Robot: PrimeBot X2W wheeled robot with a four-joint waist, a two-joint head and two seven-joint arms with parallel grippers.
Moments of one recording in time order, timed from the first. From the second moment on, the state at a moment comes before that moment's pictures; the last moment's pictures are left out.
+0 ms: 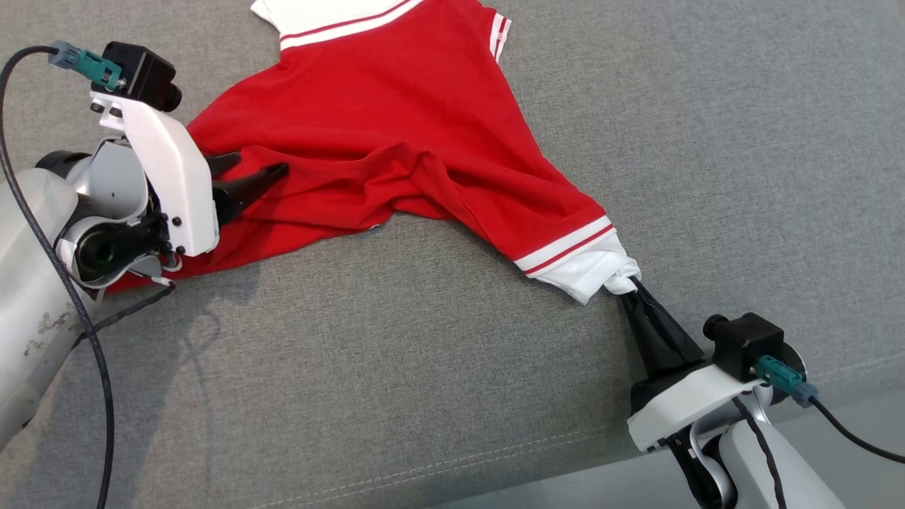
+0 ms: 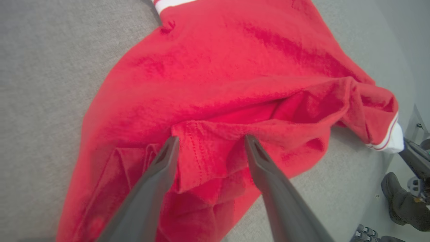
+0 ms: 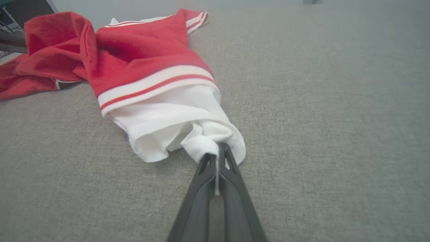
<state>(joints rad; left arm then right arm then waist) -1.03 0.59 -0.94 0.51 -1.26 -0.13 0.53 -0.31 -0.10 0.33 0.41 0.30 0.13 -0.25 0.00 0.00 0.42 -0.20</state>
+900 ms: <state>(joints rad) -1.12 0.63 -1.12 0.47 -1.33 -0.13 0.38 -0.33 -0.10 0.30 0.40 0.31 0.13 -0.25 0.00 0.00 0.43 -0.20</state>
